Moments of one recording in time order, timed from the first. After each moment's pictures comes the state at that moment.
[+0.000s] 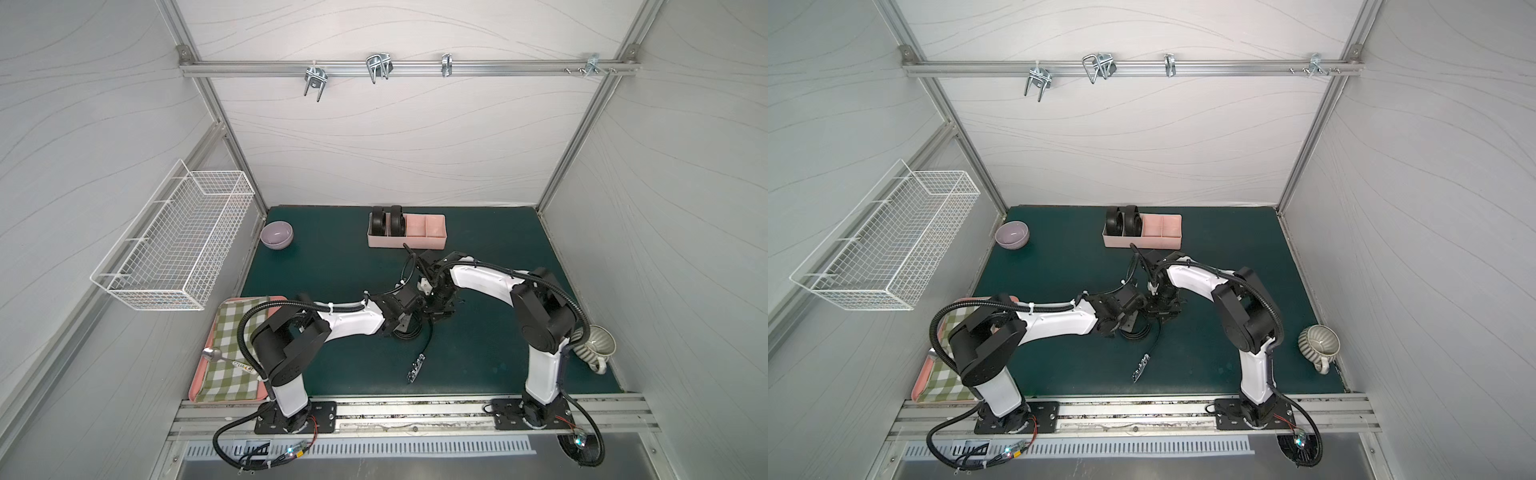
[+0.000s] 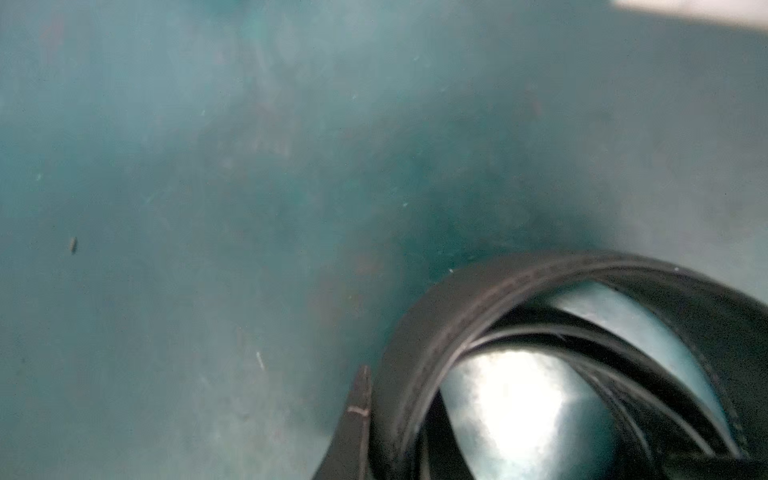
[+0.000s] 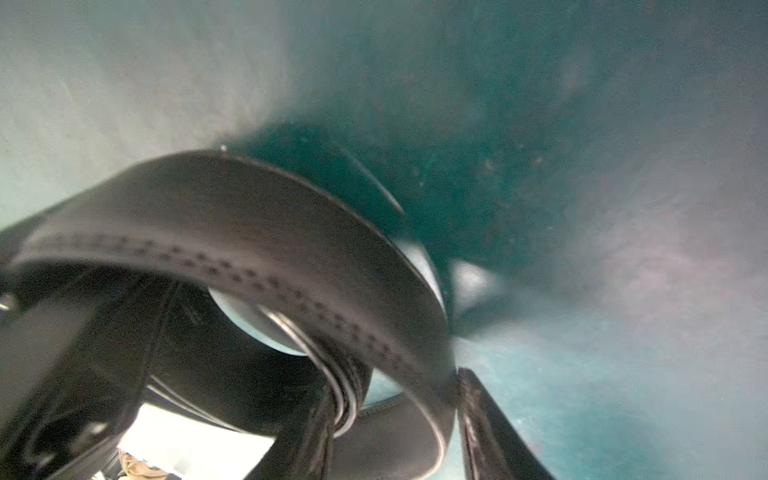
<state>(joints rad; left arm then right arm) -0.88 1.75 0.95 -0.36 -0.37 -0.48 0.73 1.93 1.34 -0.96 -0.35 0.45</state>
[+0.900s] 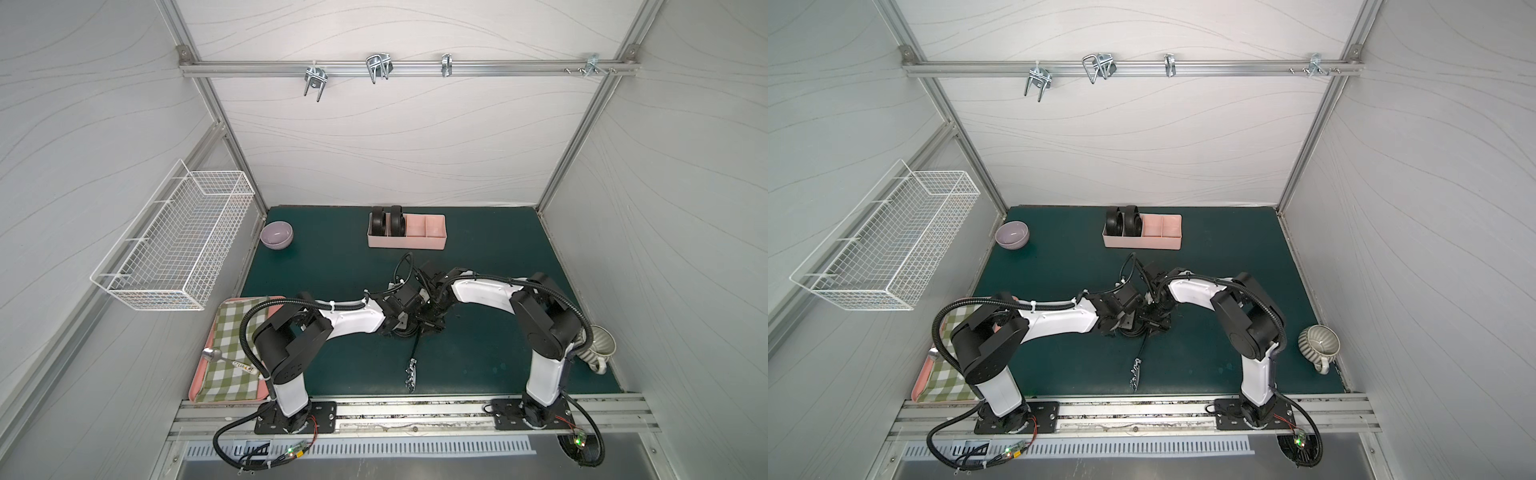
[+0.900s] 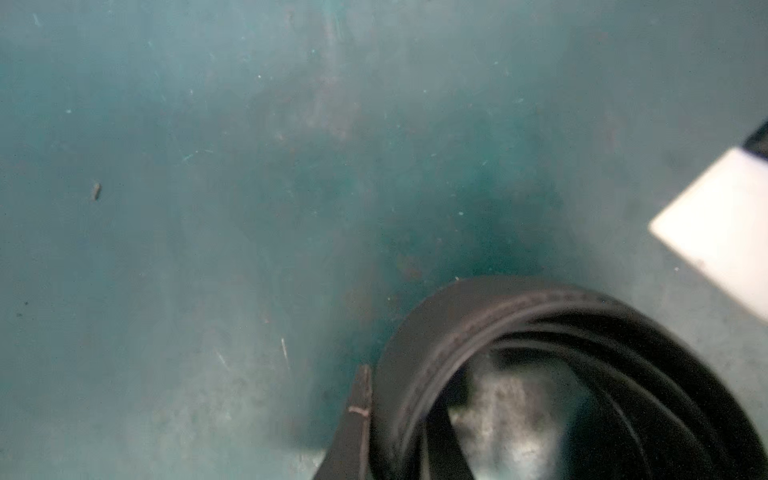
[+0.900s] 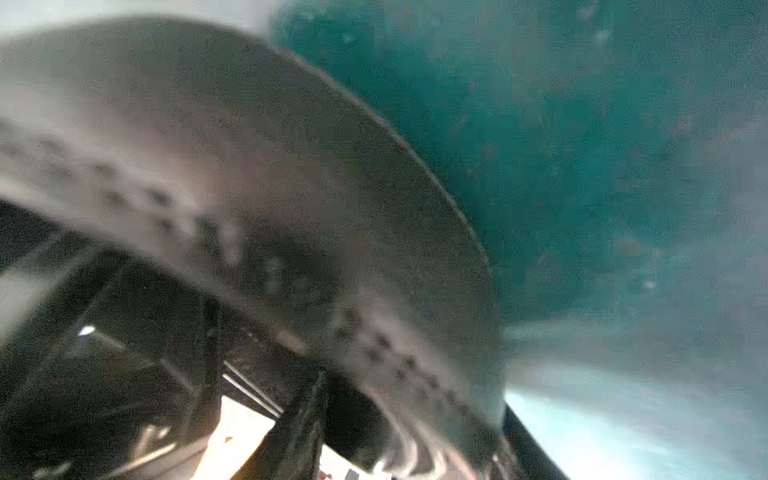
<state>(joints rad) -0.86 1.76 0.95 -0.38 -0.39 -0.63 0.78 1.88 1.14 -0.64 -0.58 0.82</state>
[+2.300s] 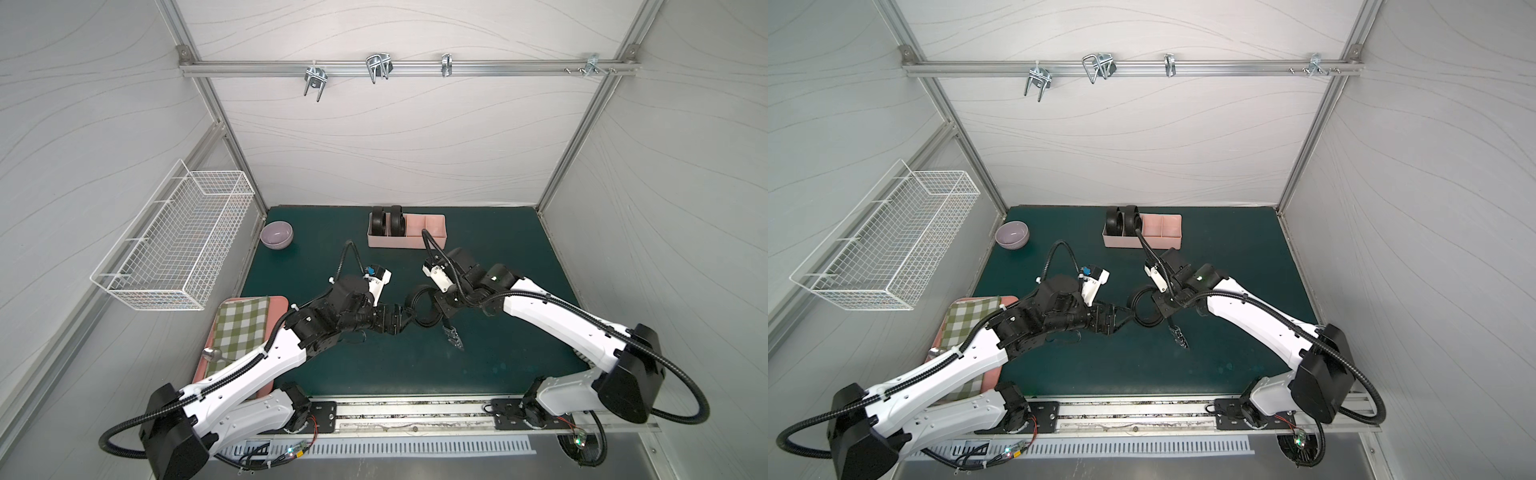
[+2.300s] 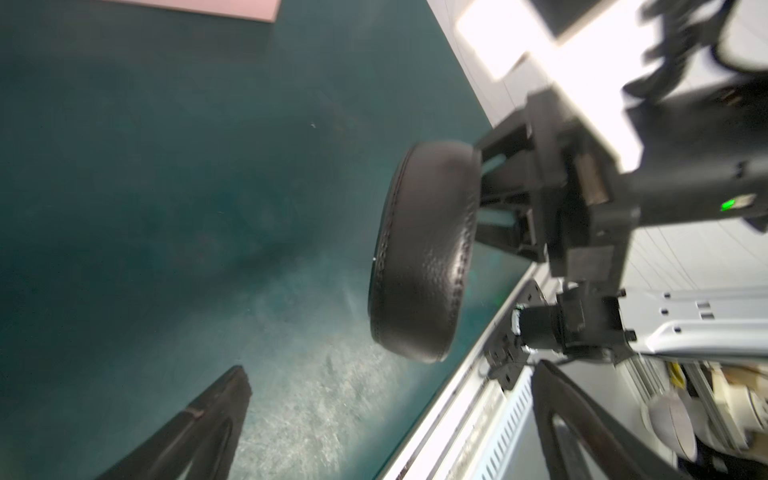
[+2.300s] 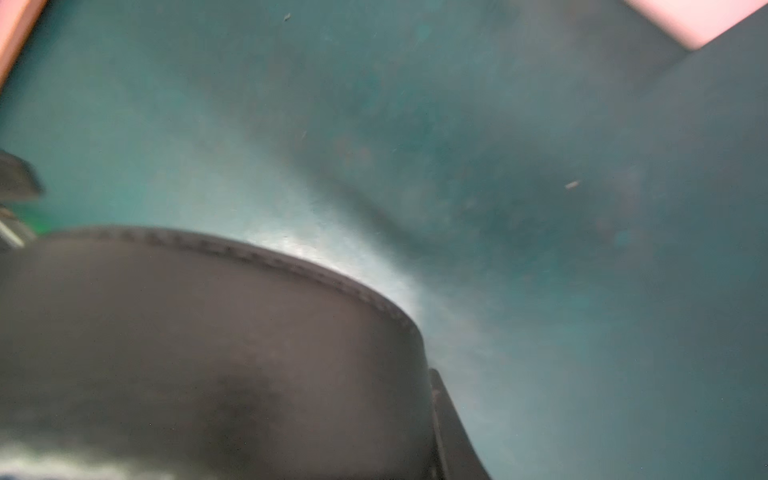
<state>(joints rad) -0.76 1.05 0.80 -0.40 0.29 -0.52 0.84 1.36 1.18 -0.85 0.00 0.08</state>
